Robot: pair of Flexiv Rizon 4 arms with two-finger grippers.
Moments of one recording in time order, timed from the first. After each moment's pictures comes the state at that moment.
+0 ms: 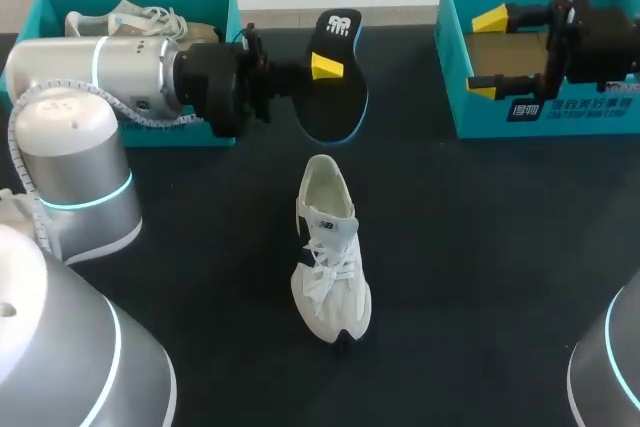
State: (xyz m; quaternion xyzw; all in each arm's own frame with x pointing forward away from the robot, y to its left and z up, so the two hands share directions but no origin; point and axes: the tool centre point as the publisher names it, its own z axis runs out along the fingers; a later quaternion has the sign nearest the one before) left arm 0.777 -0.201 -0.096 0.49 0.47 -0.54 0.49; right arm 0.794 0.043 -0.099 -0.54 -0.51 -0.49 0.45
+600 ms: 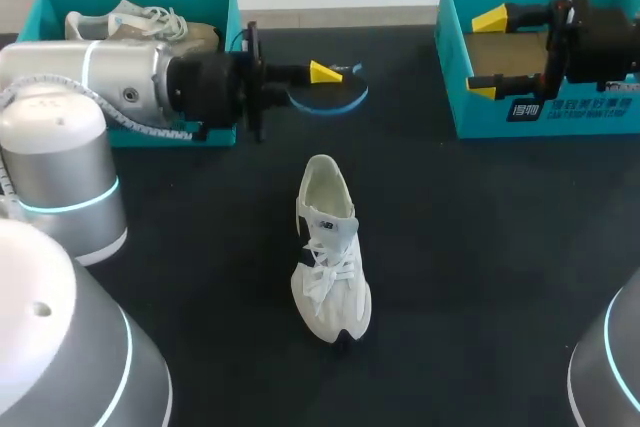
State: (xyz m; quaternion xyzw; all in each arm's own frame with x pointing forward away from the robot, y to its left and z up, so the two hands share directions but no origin) left arm 0.750 -0.197 -0.093 0.36 0.59 -0.64 0.33; right arm 0.794 0.043 -0.099 -0.54 -0.51 -0.49 0.45
